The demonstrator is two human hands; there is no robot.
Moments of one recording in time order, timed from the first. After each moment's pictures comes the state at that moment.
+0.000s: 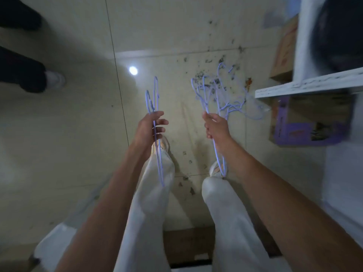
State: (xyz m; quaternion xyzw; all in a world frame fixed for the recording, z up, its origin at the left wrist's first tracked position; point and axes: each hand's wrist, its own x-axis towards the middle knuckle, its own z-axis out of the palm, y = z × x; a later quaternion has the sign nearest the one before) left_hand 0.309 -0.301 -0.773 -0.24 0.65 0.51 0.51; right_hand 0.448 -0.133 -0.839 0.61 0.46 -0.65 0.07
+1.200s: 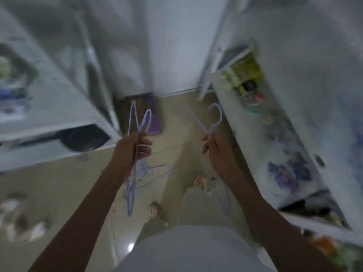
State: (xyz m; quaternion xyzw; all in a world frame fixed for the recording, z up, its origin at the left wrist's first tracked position) left_hand 0.472 -0.025 -0.389 0.39 0.44 0.08 0.81; right_hand 0.632 -0.248 -0.365 0.85 0.17 -0.22 -0.44
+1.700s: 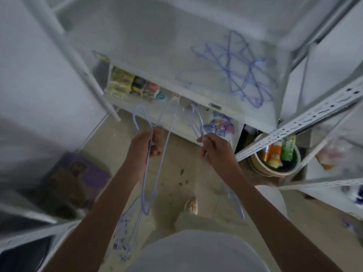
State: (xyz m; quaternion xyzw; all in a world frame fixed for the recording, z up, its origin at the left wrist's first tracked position) left_hand 0.692 -0.252 -0.336 0.59 0.18 -0.18 0.77; right_hand 0.650 -0.481 -0.328 0.85 -0.09 -0.04 -0.52
